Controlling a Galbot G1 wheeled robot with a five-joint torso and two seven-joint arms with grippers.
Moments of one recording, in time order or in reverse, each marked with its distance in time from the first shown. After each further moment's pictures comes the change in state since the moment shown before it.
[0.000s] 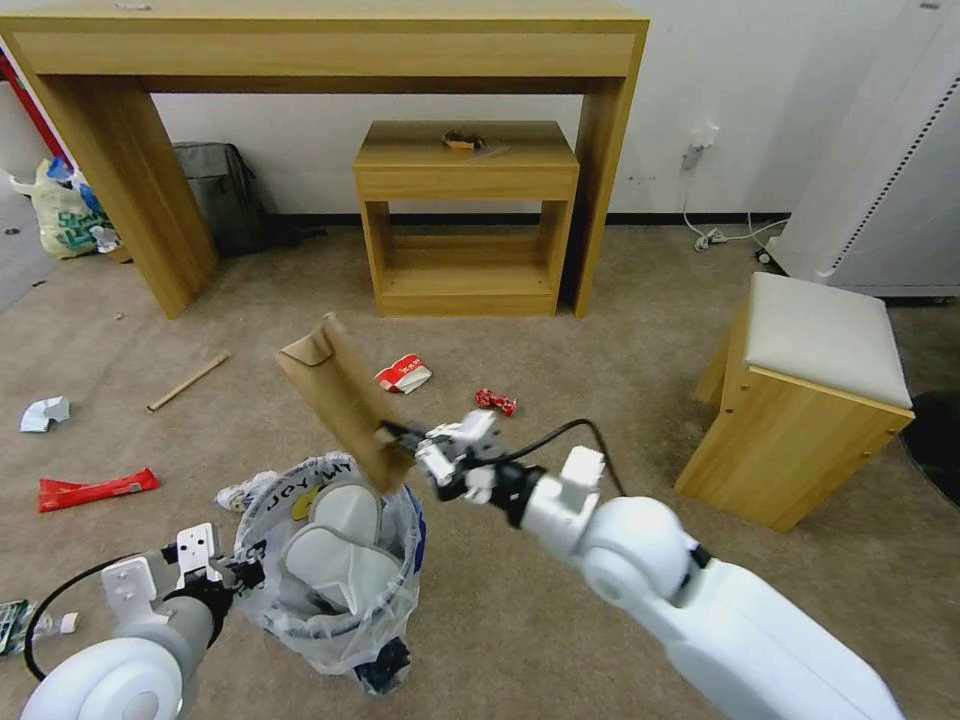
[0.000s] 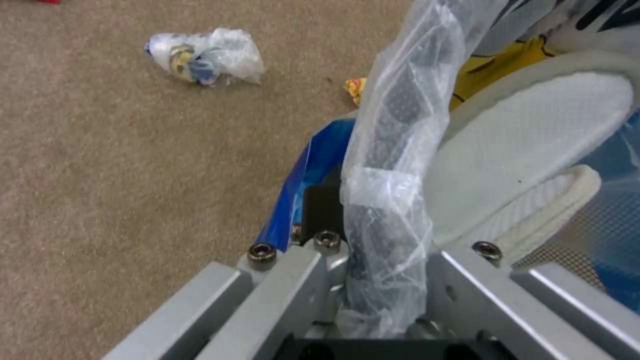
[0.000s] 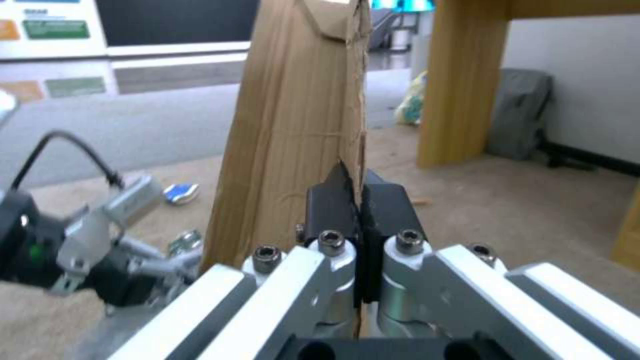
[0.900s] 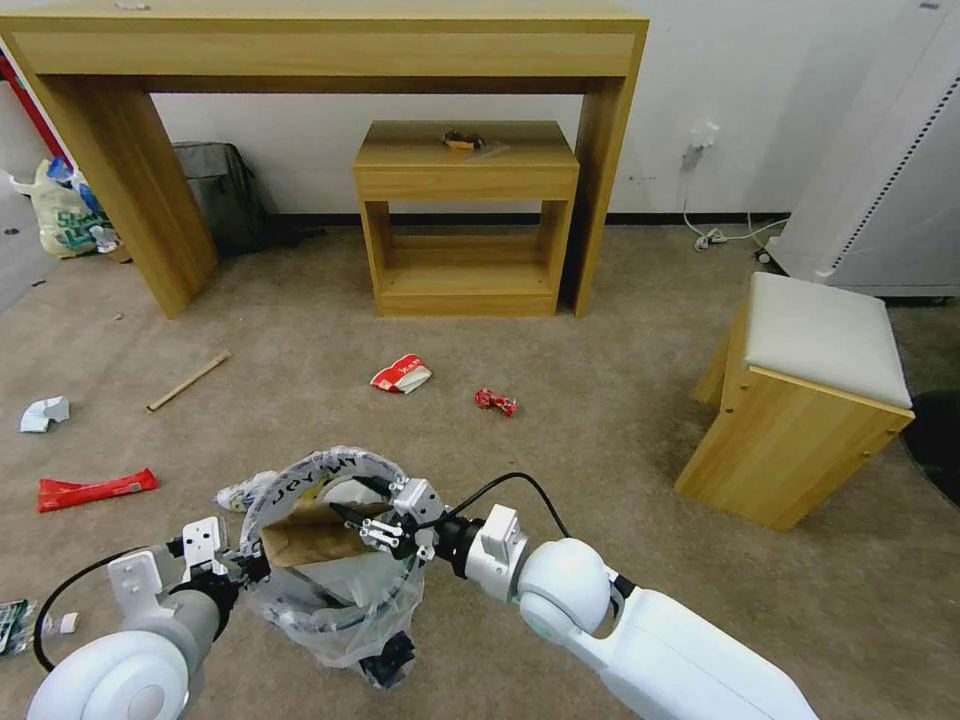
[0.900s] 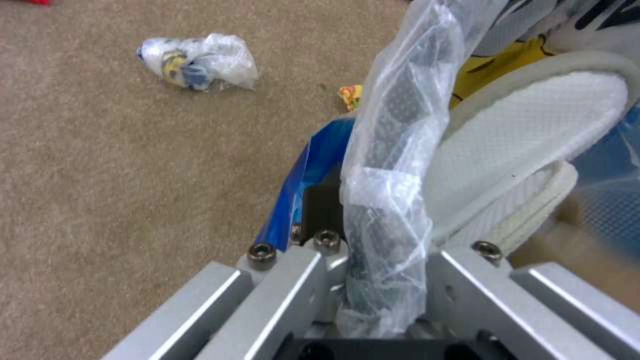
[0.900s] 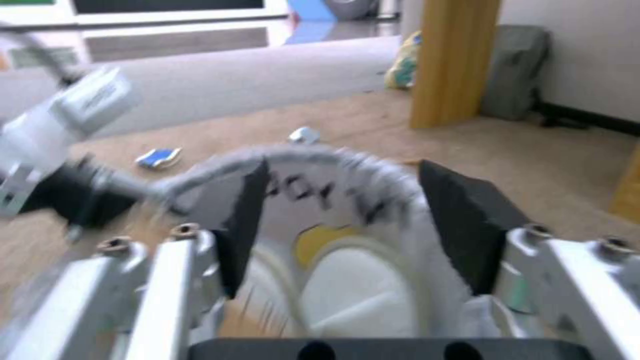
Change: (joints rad) left arm -0.030 0.000 0.005 0.015 -0.021 0.000 -0.007; right arm -0.051 0.068 -0.047 -0.098 -0.108 0.026 0.058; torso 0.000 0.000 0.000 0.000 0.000
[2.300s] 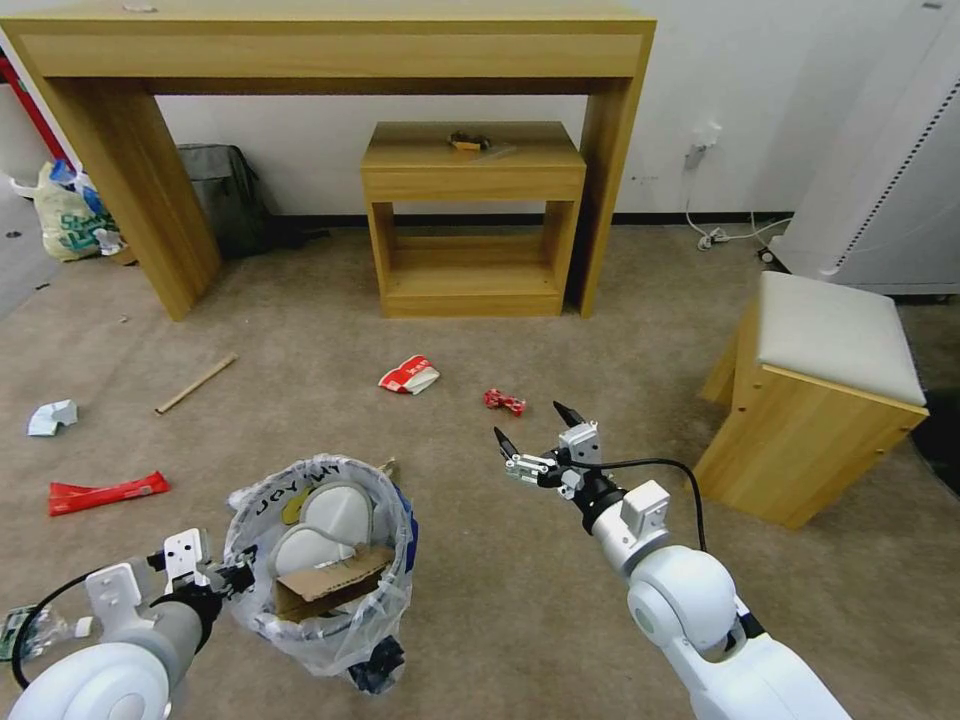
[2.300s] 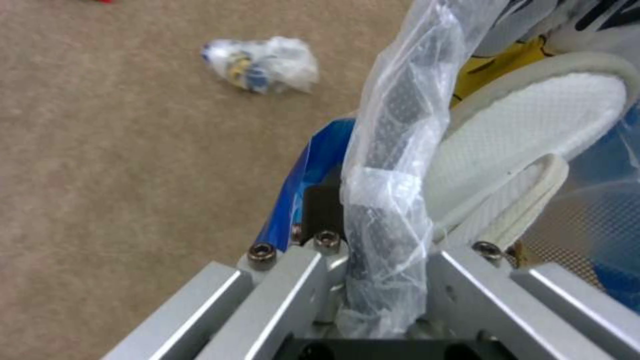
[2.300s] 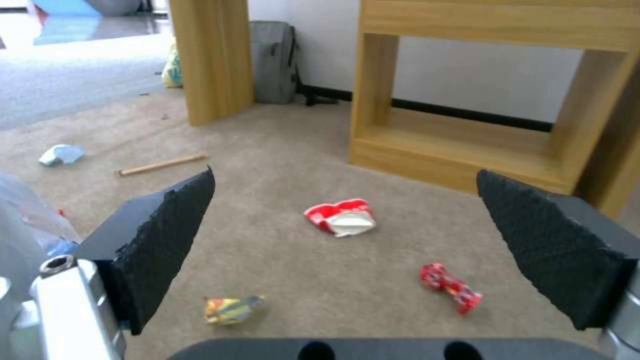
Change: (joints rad) left arm 0.039 -0.016 -0.052 0.008 -0.014 0.000 0.023; right arm -0.371 0.026 0.514 0.122 -0.144 -0.032 0.126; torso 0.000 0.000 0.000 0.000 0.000
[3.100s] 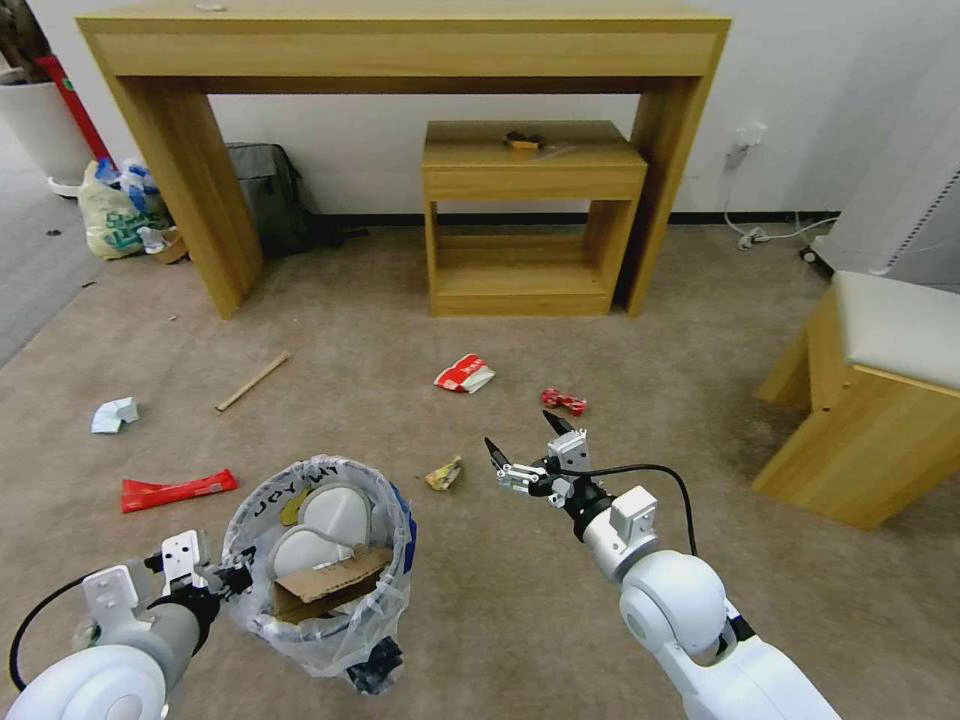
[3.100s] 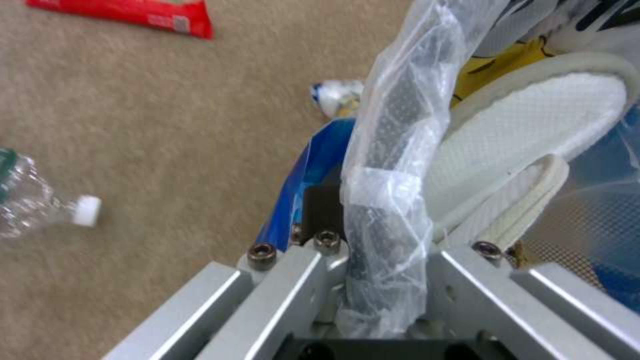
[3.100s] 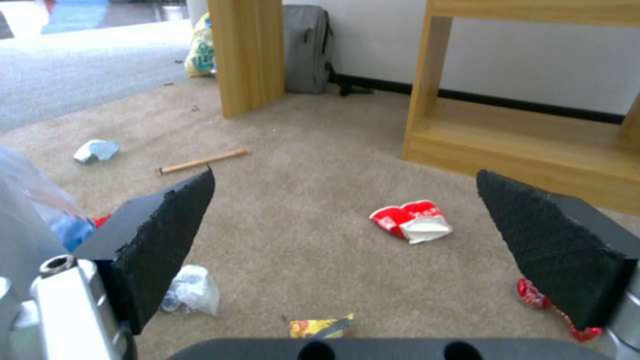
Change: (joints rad) left arm -0.002 -0.005 -0.014 0.009 0.005 0.000 0.024; right arm 0.012 0.002 -0.029 -0.026 0.002 -0.016 0.008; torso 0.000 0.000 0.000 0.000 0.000
